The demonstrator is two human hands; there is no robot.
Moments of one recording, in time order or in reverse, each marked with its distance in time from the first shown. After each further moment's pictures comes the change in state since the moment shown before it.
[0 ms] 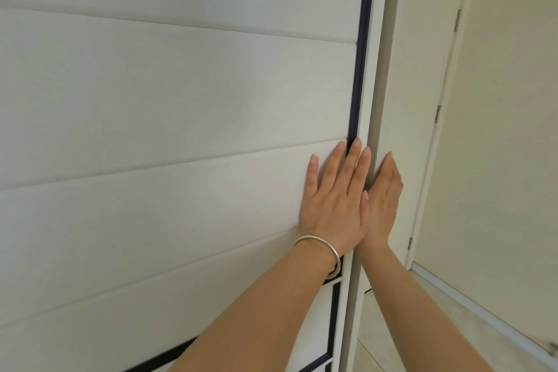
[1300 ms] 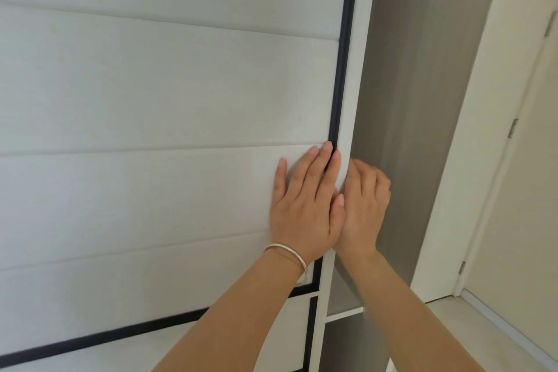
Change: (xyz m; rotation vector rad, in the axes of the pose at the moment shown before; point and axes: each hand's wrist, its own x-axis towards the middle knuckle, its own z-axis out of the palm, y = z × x) left_hand -0.062 -0.094 -0.087 0.047 0.083 -0.154; right_hand -0.069 -0.109 0.016 -0.026 -0.034 -0.347
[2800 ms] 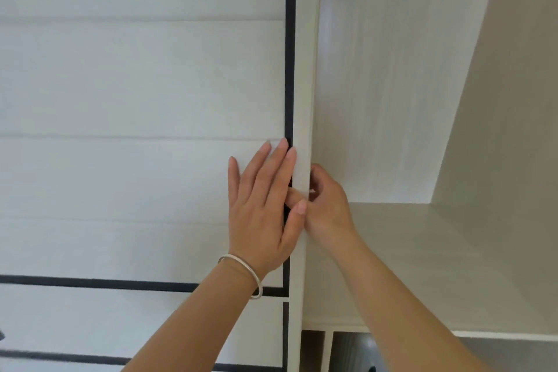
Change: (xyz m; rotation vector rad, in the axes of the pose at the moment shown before) left_hand -0.117 -0.275 -0.221 0.143 0.071 -0.114; right_hand -0.073 -0.350 0.021 1.259 -0.859 0.407
